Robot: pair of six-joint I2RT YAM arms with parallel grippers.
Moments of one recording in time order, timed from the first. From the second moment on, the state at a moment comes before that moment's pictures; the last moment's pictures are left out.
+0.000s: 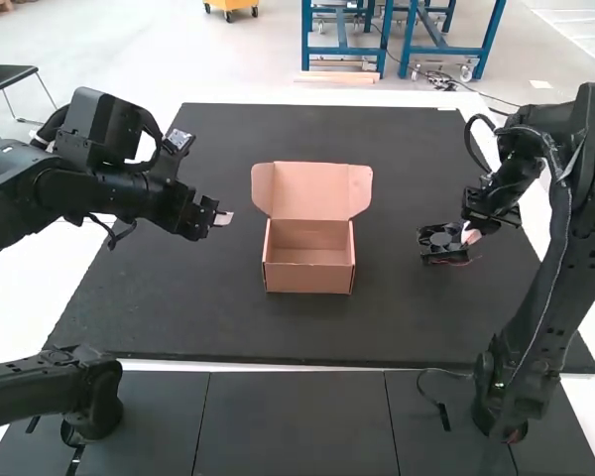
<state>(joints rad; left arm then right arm) -0.45 0.83 0.88 -0.74 0.09 0.09 -0.19 1.77 1.29 -1.05 -0.19 0.01</state>
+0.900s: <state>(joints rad) -0.45 0.83 0.85 -0.72 0.07 0.12 -0.16 1.21 1.09 -1.28 -0.38 0.09</state>
